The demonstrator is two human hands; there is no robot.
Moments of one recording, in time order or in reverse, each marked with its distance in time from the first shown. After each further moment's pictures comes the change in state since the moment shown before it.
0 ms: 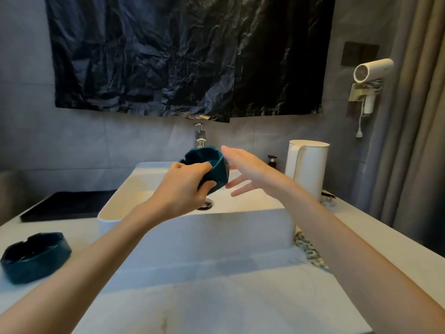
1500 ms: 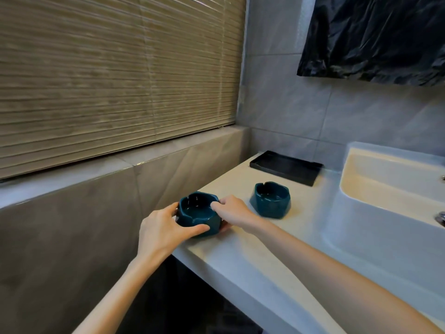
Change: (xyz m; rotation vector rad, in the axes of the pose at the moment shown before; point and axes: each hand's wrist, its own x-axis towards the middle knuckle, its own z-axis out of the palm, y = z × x) left_hand -0.373 -0.160 -0.150 0.280 0.252 -1.269; right_hand 0.000 -0.073 0.469 -0.153 -0.702 -0.327
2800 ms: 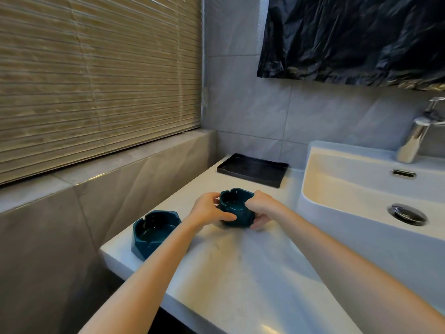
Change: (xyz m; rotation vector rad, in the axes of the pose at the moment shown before) left_hand 0.088 0.103 0.124 -0.274 -0.614 -0.011; right_hand 0.022 0.076 -0.117 0.011 0.148 0.547
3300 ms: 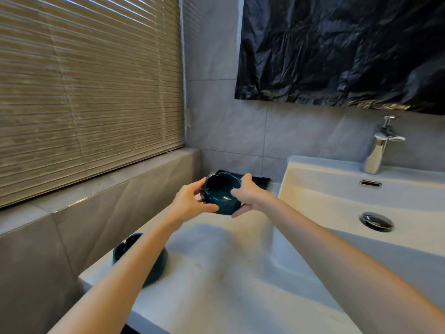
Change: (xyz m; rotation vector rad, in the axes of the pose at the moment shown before) left_hand -0.008 0.052 -0.029 -0.138 0.082 0.250; right_hand -0.023 -0.026 -0.053 0.292 0.033 -0.213
